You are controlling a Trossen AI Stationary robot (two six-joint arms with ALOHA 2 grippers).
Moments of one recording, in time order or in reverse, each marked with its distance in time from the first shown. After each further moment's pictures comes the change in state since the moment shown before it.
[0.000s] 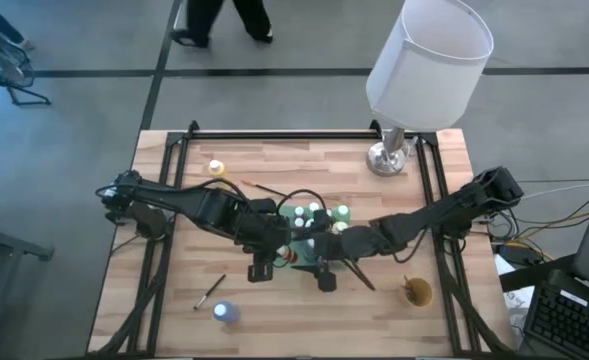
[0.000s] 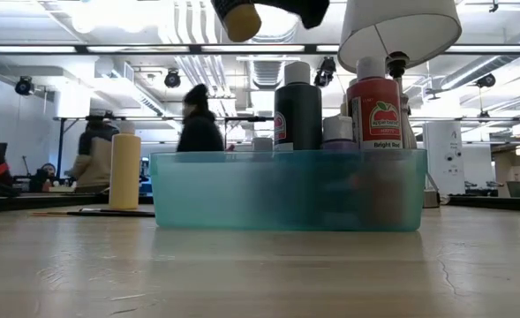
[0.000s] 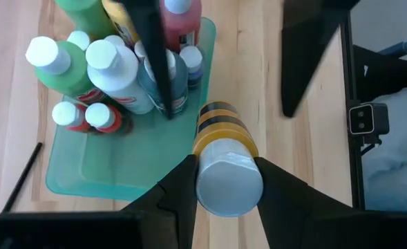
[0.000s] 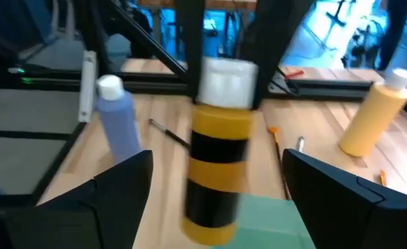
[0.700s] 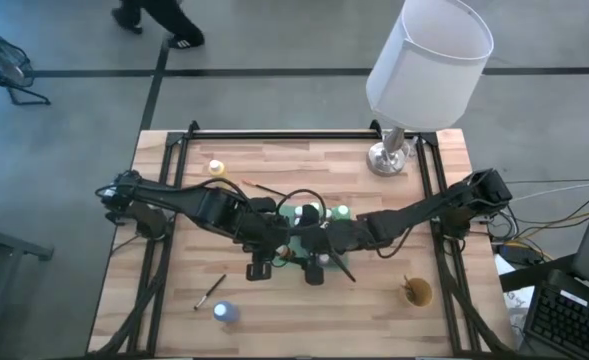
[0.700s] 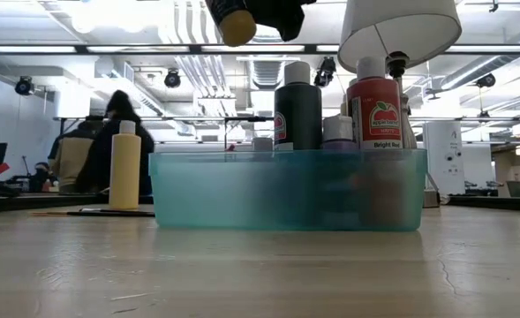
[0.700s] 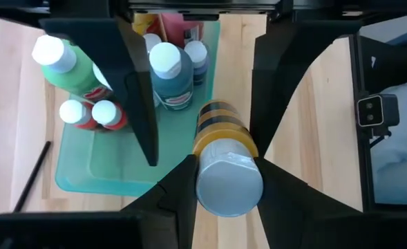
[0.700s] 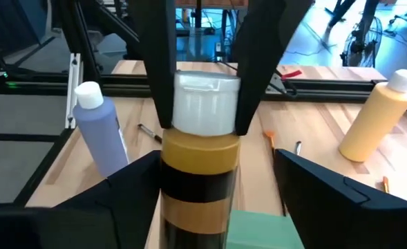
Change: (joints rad) left arm 0.000 0.000 0.000 -0.019 -0.002 0.030; right arm -0.060 0.088 0.078 0.005 -0.050 -0.008
